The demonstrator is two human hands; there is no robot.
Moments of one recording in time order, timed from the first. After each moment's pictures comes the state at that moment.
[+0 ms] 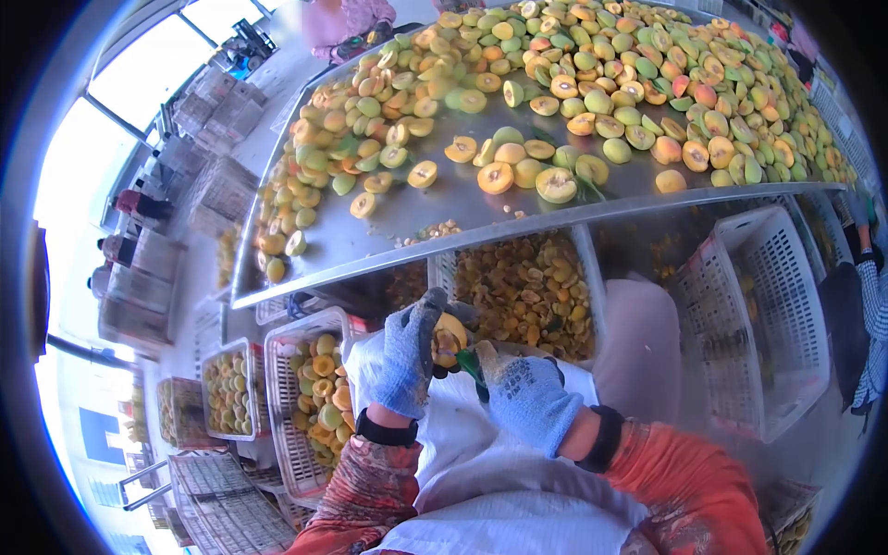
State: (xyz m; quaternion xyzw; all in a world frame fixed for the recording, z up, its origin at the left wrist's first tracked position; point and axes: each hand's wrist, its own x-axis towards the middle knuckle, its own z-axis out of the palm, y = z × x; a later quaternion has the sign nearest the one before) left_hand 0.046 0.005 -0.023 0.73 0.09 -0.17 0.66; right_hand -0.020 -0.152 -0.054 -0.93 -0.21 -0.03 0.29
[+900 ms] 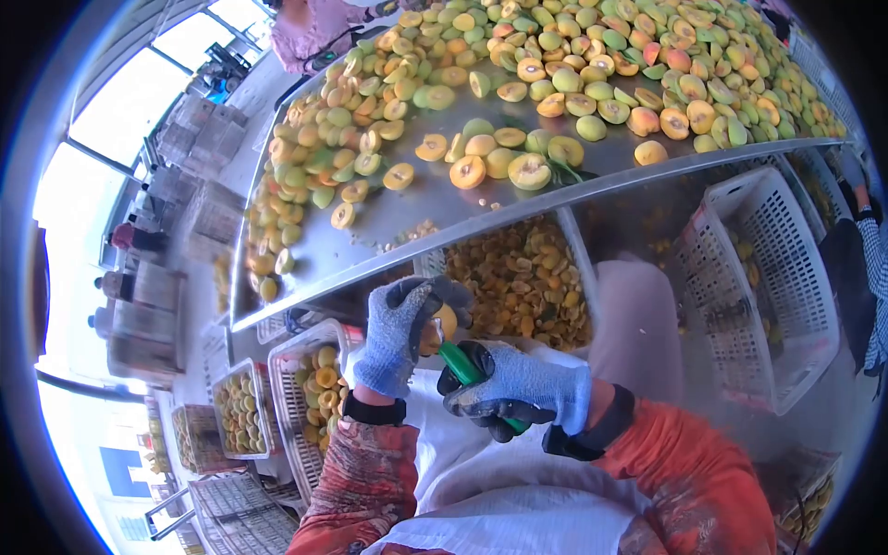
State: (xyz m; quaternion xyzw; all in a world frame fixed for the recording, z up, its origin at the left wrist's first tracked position) left_hand 0.074 -0.009 -0.029 0.76 -0.06 -0.12 0.63; right_hand -0.001 -0.181 -0.020 -0.45 -0.01 0.43 0.78
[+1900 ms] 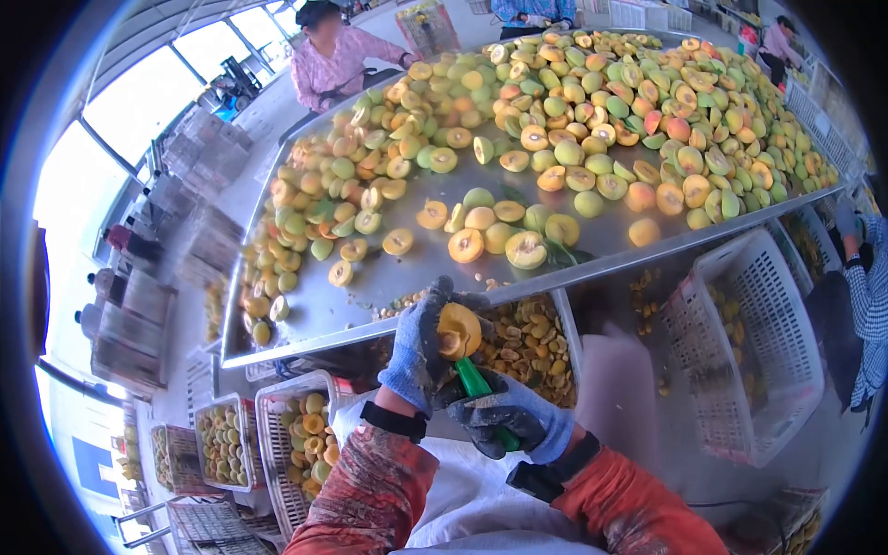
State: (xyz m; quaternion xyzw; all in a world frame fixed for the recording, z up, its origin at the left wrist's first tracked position) left_hand 0.141 -0.059 -0.052 0.58 0.00 -0.14 0.81; right_hand 0.037 -0.191 -0.048 -0.26 0.03 0.35 0.90
